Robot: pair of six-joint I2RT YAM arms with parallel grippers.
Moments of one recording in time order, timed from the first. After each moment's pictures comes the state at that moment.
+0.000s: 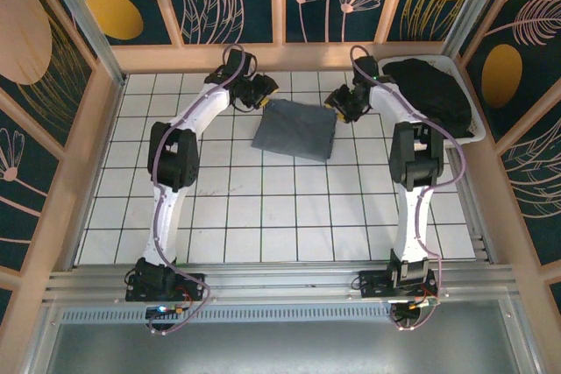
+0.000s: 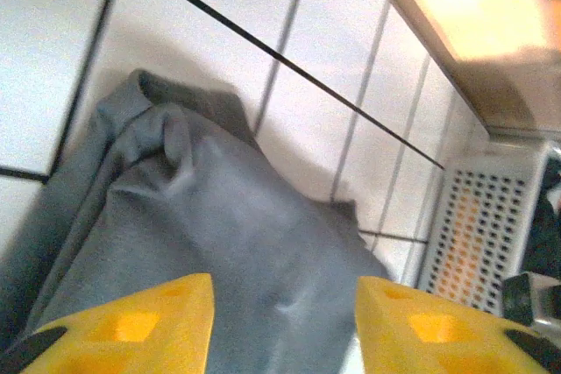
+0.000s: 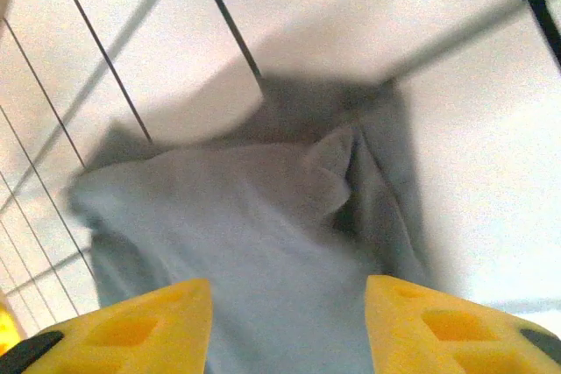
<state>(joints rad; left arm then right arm) -0.35 2.39 2.15 -0.57 0.38 -1.02 0.17 2.21 1.88 -0.71 -0.36 0.79</state>
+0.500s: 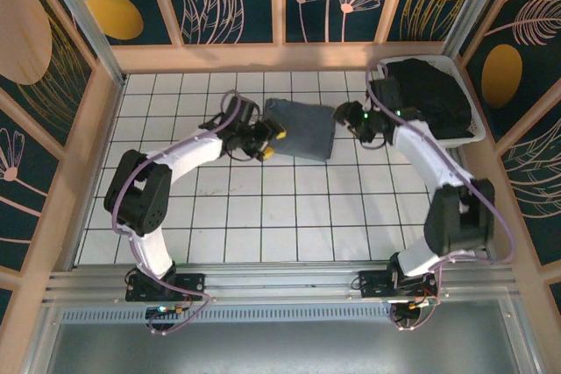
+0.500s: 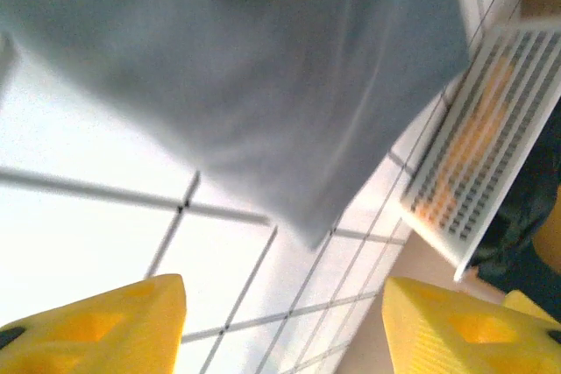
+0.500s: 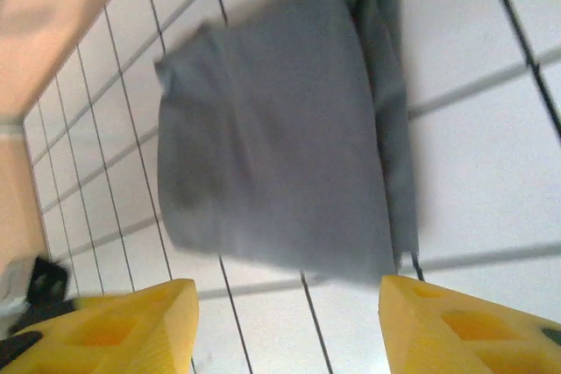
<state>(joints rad) -0.54 1.83 1.22 -0.21 0.42 -1.38 0.24 1.49 1.18 -0.54 -0.31 0.79</state>
